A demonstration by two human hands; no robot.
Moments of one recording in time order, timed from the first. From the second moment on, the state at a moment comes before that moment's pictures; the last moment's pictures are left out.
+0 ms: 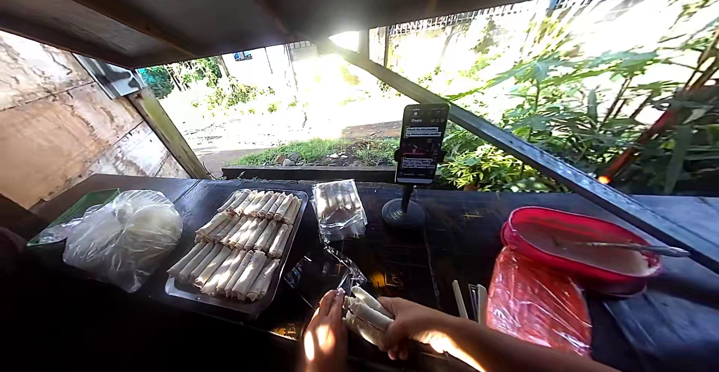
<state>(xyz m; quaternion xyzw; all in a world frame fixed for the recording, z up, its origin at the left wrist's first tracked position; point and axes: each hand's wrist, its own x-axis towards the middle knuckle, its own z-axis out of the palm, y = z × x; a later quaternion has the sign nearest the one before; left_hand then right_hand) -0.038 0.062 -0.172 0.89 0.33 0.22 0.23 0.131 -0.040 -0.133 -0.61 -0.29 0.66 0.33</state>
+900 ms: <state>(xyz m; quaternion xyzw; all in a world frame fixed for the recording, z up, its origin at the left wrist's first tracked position) -0.019 0.043 -0.147 0.85 0.36 0.18 0.35 0.123 -0.050 -0.144 -0.63 -0.26 0.57 0.46</state>
